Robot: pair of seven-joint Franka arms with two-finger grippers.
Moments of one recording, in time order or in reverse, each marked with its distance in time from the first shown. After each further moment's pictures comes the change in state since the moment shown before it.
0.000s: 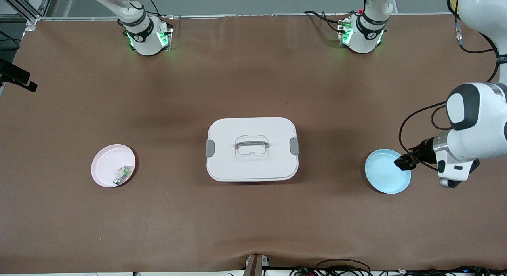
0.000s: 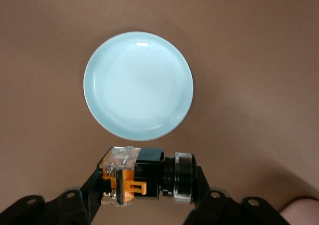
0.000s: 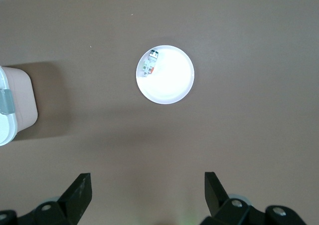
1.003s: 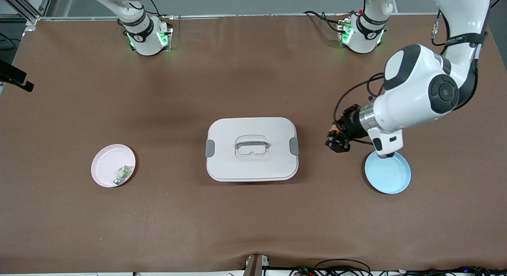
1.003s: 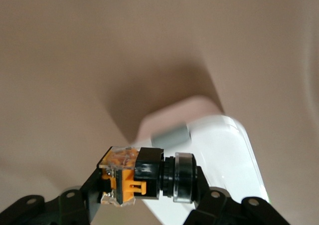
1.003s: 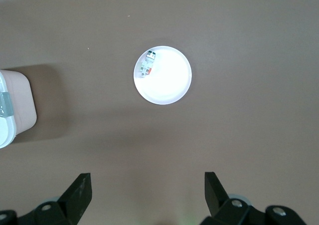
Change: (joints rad) left arm -0.004 -0.043 -0.389 0.053 -0.144 -0.019 -0.796; right arm -0.020 0.000 -0.001 0.003 0.001 -0.007 0.001
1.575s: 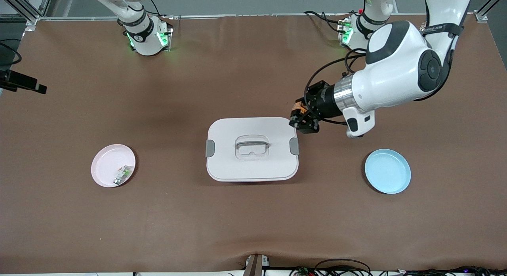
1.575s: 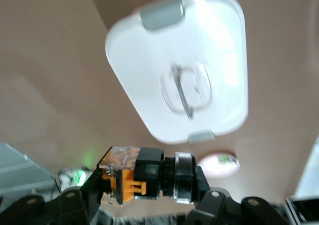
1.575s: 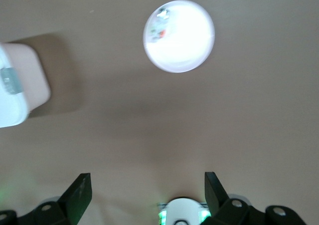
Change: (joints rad) left arm -0.015 0.000 -0.106 0.064 -0.226 0.043 -0.145; right arm -0.053 0.091 -0.004 -0.017 0.158 -0.103 0.003
